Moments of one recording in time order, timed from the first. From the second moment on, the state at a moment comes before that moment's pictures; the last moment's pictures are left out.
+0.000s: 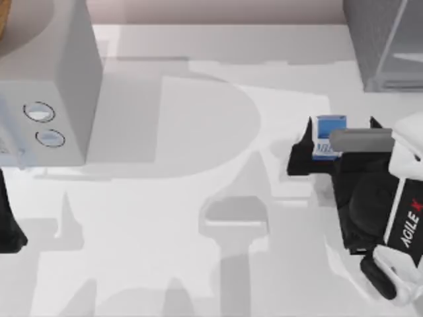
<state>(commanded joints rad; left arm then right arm) 0.00 0.00 0.00 0.00 0.00 0.00 0.52 2.32 0.59 1.74 0.55 0.01</state>
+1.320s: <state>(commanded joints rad) 0.00 0.00 0.00 0.00 0.00 0.00 0.53 2.52 0.76 1.76 0.57 0.01</state>
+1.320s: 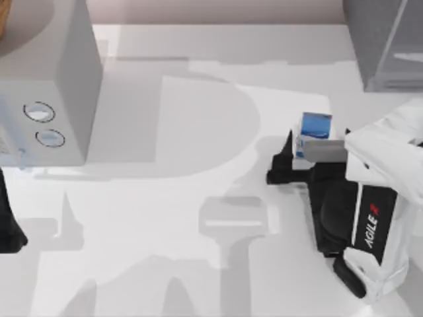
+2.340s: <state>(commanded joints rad) 0.00 0.00 0.00 0.00 0.00 0.00 0.47 2.52 0.81 1.71 0.51 0.01</state>
